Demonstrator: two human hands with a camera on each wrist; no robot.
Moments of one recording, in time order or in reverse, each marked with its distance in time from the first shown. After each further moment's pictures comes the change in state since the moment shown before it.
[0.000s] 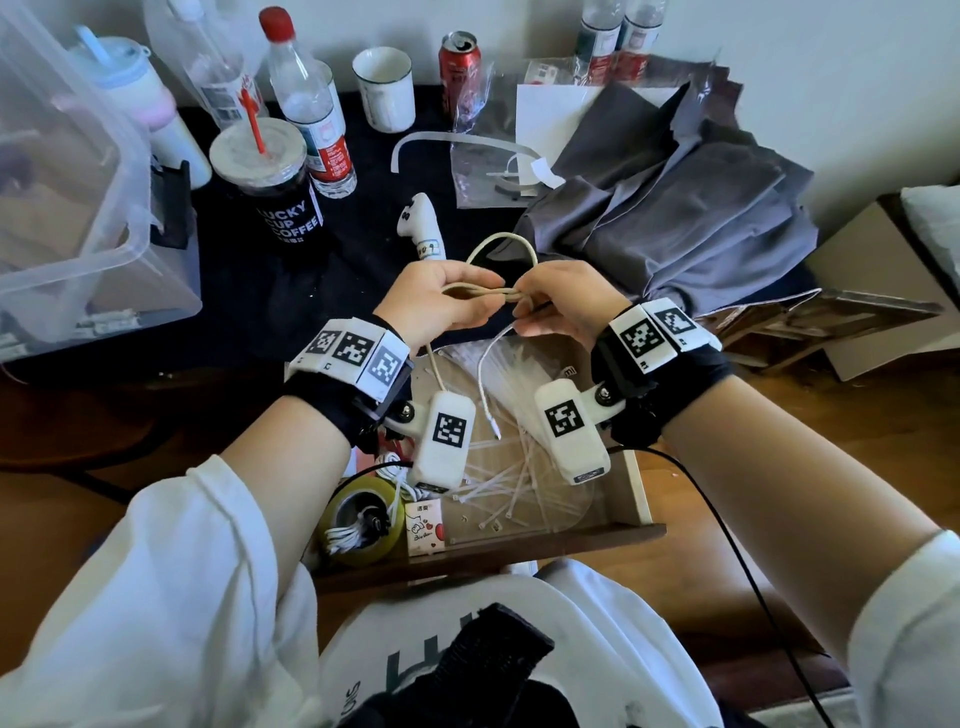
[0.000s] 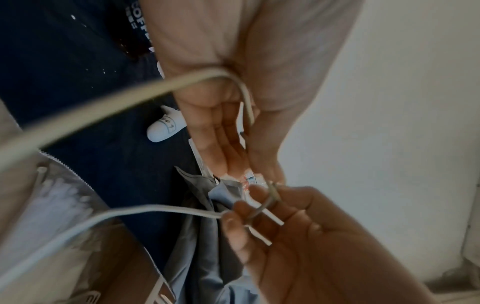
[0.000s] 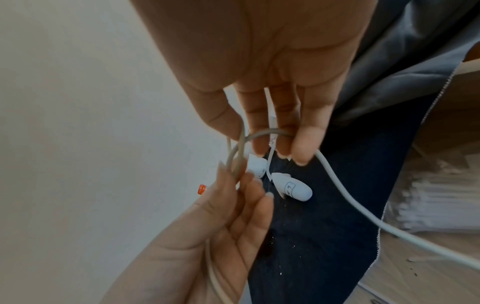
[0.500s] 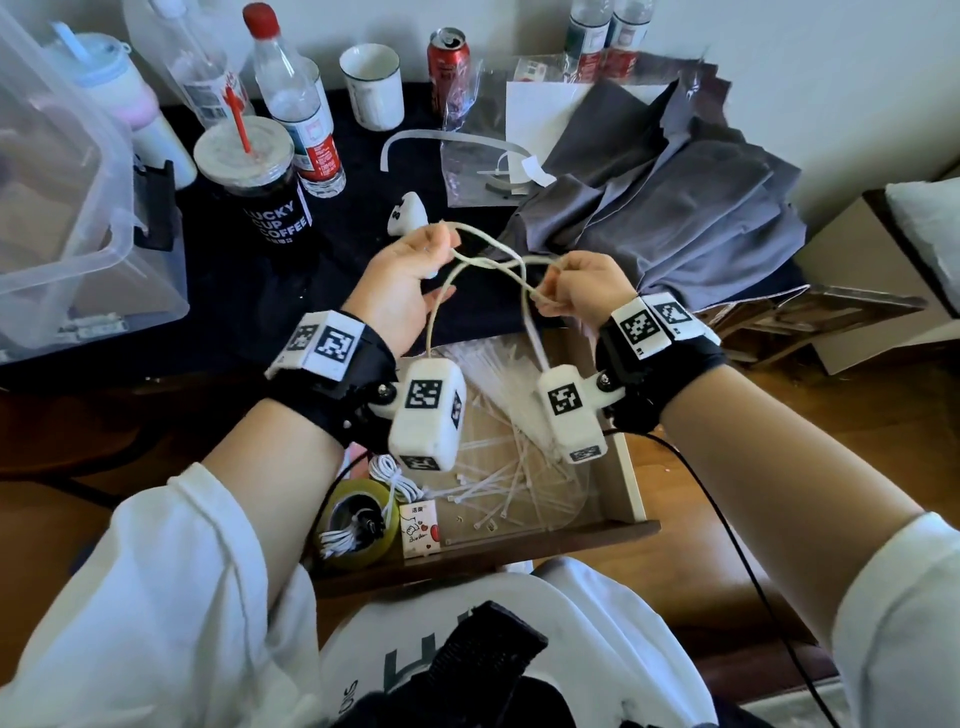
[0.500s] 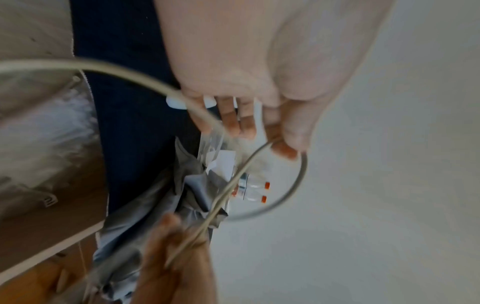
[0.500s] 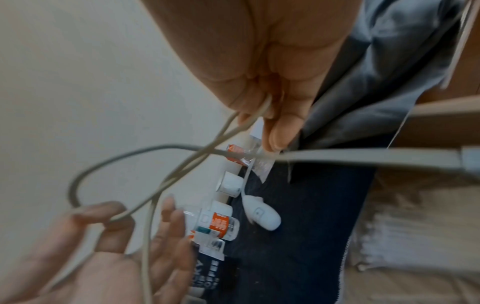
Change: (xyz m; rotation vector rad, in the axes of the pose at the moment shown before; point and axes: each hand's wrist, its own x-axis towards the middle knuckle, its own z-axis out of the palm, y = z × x) left_hand 0.009 0.004 -0.006 -0.405 0.077 -0.023; right_hand 0.021 0.014 -0.019 0.031 0.202 -0.093
